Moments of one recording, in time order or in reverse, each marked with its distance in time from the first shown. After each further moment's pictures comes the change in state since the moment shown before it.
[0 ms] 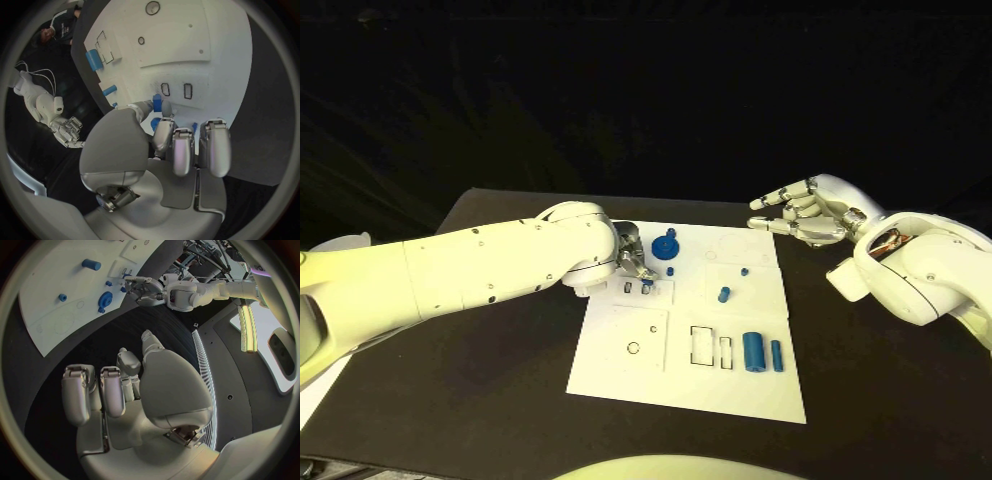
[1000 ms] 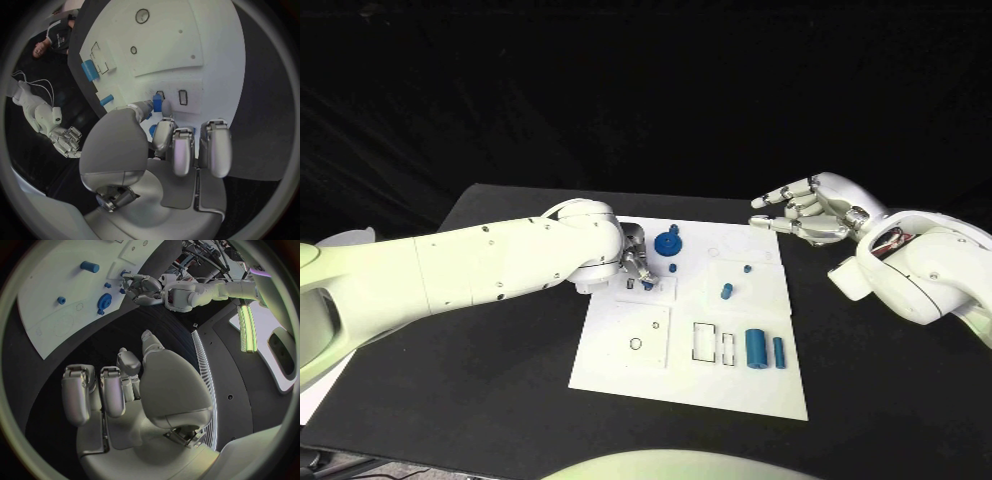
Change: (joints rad) left arm -0.007 0.016 -0.003 -0.016 -0.042 0.071 -0.001; left_hand -0.001 -0.001 0.006 -0.006 -0.001 0.000 0.000 0.004 0.003 0.000 0.000 0.000 0.003 0.000 0.000 0.000 0.000 -0.015 0.000 0.000 0.009 0.000; right arm -0.002 0.004 0.000 0.000 0.000 0.007 0.000; right_hand 0.000 0.000 0.000 0.000 0.004 0.000 0.000 0.000 0.000 0.000 0.000 0.000 -0.001 0.000 0.000 0.000 0.000 0.000 0.000 0.000 0.000 0.000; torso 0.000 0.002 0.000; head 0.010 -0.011
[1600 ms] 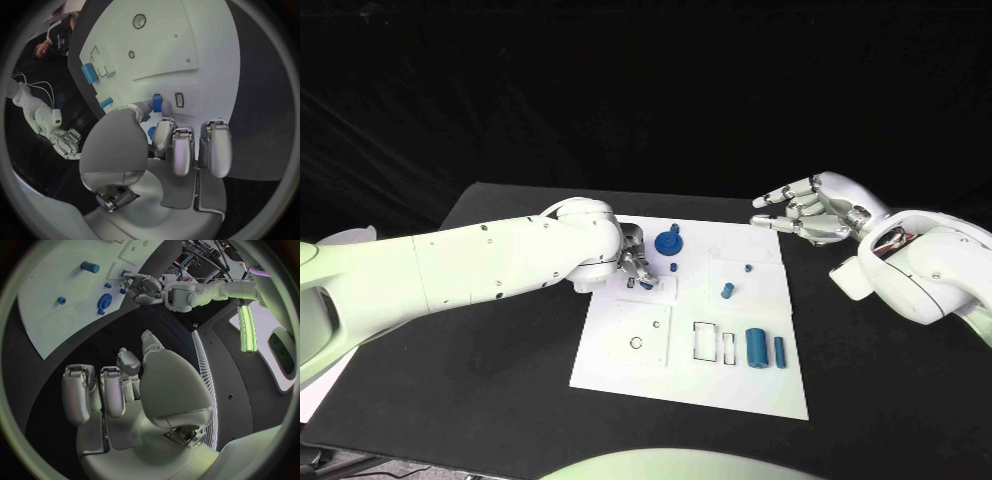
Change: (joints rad) left arm 0.000 -0.006 0.000 0.002 -0.002 0.026 0.001; left_hand 0.000 0.000 0.001 -0.001 -0.002 0.000 0.000 0.000 0.001 0.000 0.000 0.000 0.000 0.000 0.000 0.000 0.001 0.000 0.000 0.000 0.000 0.000; right arm 0.000 -0.002 0.000 0.001 0.000 0.002 0.000; right_hand 0.000 0.000 -0.003 -0.003 0.000 0.000 0.000 0.000 0.000 0.000 0.000 0.000 0.000 0.000 0.000 0.000 0.000 0.000 0.000 0.000 0.000 0.001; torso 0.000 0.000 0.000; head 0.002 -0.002
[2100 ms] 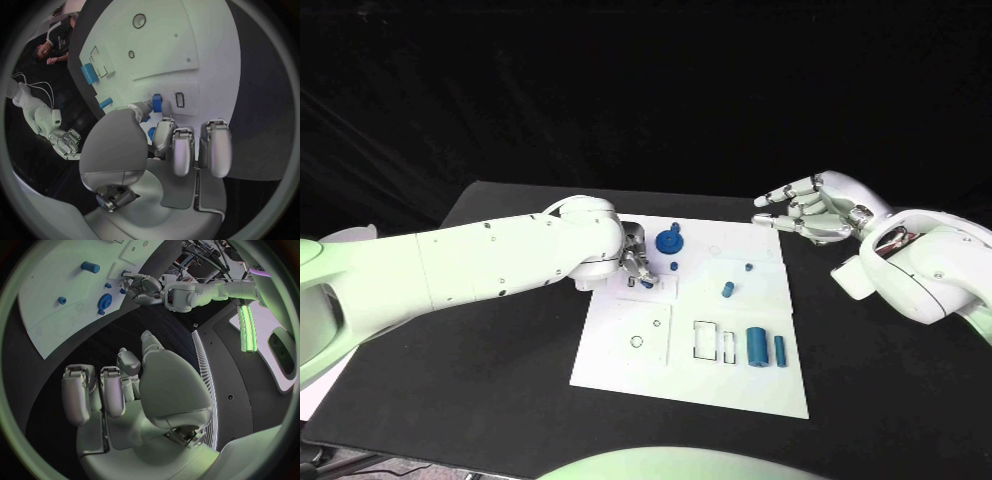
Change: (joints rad) left arm 0.000 0.009 0.000 -0.013 0.001 0.010 0.000; left_hand -0.009 0.000 0.002 -0.002 0.001 0.002 0.001 0.002 0.006 0.007 0.000 0.006 0.004 0.000 0.000 0.000 0.000 0.000 0.000 0.000 0.000 0.000; right arm 0.000 -0.002 0.000 0.001 0.000 0.000 0.000; right_hand 0.005 0.005 0.000 0.000 0.005 0.000 0.000 0.000 0.000 0.000 0.000 0.000 0.000 0.000 0.000 0.000 0.000 0.000 0.000 0.000 0.000 0.000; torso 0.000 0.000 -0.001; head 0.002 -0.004
